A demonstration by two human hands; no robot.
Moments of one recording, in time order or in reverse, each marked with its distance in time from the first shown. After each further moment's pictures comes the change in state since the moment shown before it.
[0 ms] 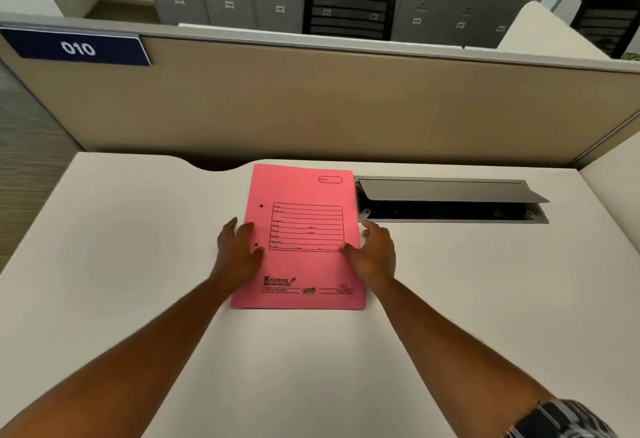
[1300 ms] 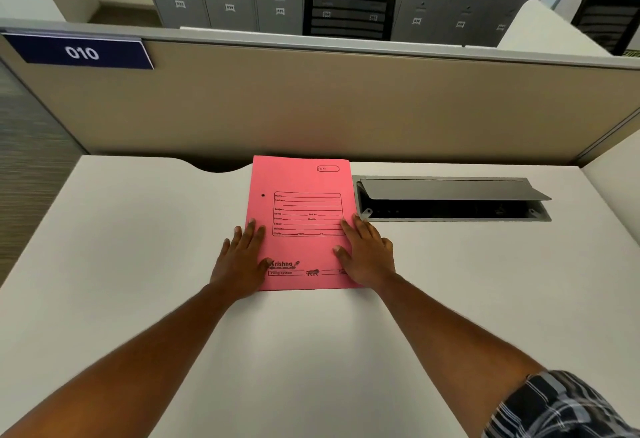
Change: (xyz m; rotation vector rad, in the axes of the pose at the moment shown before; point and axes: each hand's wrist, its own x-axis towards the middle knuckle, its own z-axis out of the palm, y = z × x) left_hand -0.001 -0.021 0.010 0.449 -0.158 0.207; right_hand 0.014 0.013 0.012 -0.651 -0.239 -0.367
